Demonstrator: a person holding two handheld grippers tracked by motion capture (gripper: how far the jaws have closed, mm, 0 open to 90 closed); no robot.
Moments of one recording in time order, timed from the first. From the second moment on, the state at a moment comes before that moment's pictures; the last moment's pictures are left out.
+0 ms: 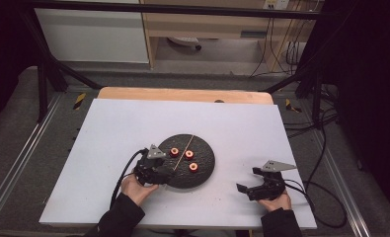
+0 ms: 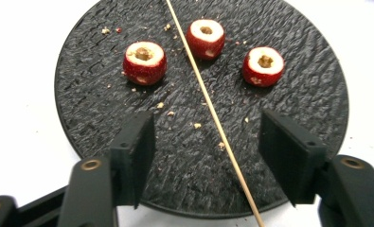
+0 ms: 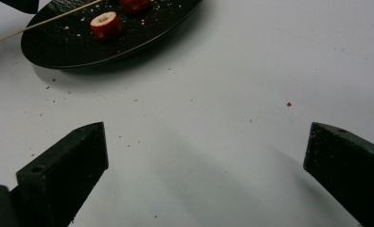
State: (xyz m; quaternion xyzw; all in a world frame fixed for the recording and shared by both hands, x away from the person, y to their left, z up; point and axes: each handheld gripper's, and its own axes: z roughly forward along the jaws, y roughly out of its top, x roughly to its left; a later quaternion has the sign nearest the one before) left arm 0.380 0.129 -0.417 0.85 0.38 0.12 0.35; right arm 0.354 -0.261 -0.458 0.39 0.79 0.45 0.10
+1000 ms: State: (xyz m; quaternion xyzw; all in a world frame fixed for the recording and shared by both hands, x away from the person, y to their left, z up) left arm 0.377 0.097 -0.427 0.85 0.41 0.16 0.29; right arm 0.354 -0.261 -0.458 0.39 0.79 0.45 0.10
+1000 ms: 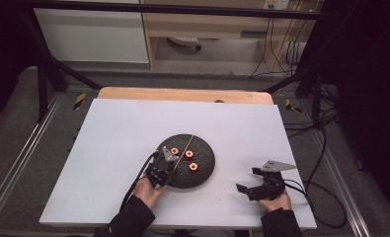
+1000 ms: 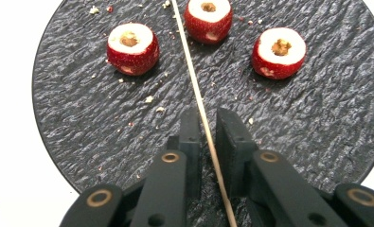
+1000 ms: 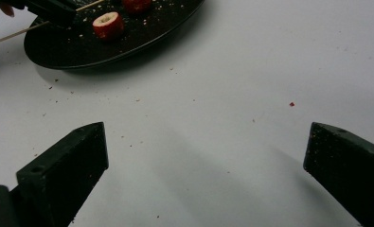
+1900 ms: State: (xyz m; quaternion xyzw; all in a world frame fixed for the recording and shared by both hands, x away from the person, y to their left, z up) left arm 0.365 0.126 -0.412 0.83 0.39 0.16 0.35; right arm 0.353 -0.260 -0.458 0.40 0.79 0.45 0.10
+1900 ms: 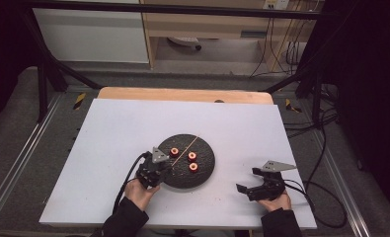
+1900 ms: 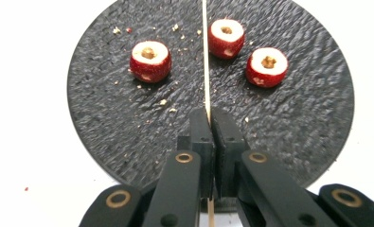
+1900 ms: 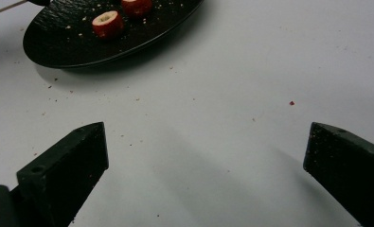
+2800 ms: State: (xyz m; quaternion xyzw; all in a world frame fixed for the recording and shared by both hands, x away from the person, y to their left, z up) left arm 0.333 0.203 -0.420 0.82 0.36 0.15 0.43; right arm 0.354 -0.250 -0.454 0.41 0.79 0.44 0.10
